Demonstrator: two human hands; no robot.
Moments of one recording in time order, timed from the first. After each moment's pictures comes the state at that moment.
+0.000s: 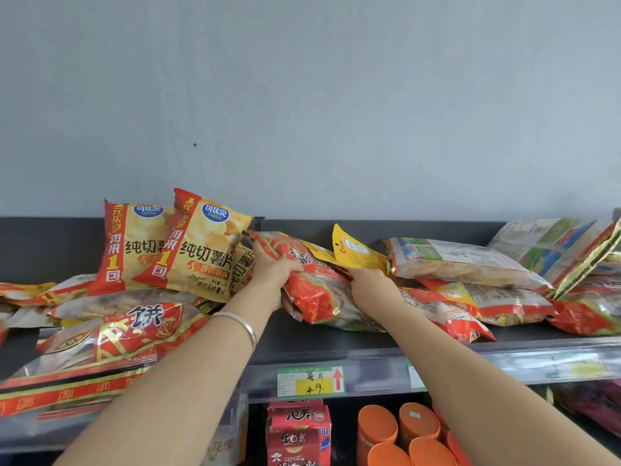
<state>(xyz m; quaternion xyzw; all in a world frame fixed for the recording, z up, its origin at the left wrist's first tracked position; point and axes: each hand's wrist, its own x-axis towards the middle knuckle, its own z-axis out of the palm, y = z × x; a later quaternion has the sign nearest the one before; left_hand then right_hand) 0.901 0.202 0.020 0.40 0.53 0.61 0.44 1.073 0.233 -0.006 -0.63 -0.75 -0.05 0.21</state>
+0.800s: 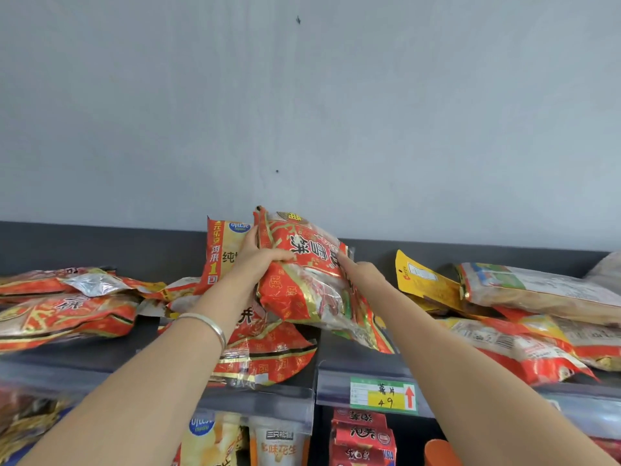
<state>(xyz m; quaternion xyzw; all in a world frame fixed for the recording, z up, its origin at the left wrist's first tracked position) 0.778 0.120 0.066 0.46 0.53 0.65 0.30 0.952 0.214 0.041 -0.55 -0.66 0.36 0.36</state>
